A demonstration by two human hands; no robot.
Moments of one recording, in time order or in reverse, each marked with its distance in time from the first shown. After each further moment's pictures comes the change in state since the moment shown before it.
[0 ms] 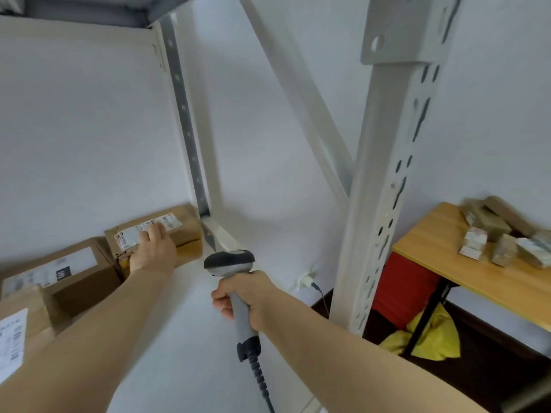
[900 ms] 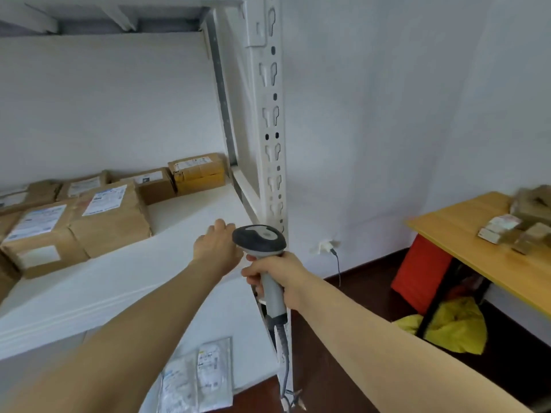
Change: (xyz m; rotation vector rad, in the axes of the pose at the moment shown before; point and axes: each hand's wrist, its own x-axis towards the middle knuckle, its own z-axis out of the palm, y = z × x) left_hand -0.296 0.133 -0.065 -0.081 -0.068 -0.023; right_hand -0.198 0.107 -0.152 -0.127 -0.233 -0.090
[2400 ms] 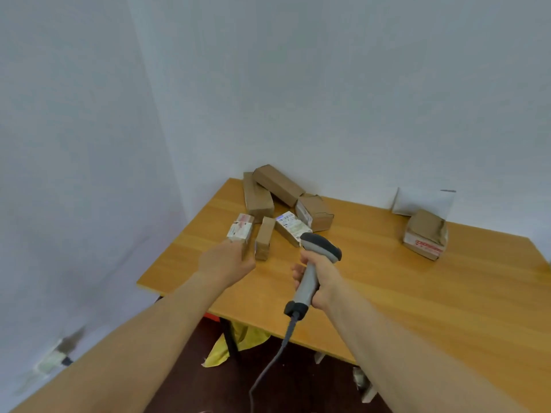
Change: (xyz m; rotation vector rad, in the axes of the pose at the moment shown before) left_hand 0.174 0.730 0.103 -0.200 -0.258 0.932; right_hand -0.019 -0.057 -0.690 0.869 1.049 -0.036
